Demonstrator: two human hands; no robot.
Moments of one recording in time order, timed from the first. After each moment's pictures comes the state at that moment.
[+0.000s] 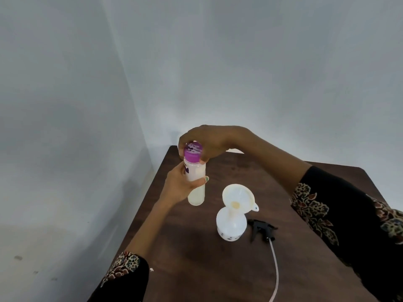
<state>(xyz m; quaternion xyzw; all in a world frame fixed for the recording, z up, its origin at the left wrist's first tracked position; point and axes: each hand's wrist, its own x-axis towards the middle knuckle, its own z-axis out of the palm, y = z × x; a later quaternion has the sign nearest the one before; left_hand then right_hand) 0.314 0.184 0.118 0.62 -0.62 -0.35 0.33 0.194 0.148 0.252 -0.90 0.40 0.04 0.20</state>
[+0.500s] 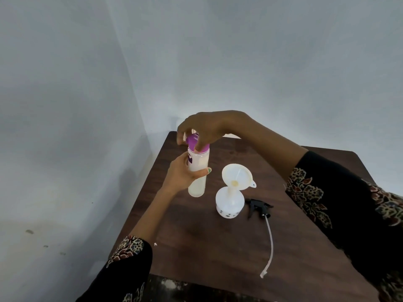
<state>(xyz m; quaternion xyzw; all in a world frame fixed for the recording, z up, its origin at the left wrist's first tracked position) 0.317 0.213 0.115 0.61 -0.65 -0.34 0.30 0.208 0.177 0.257 -0.89 0.42 0.07 0.17</state>
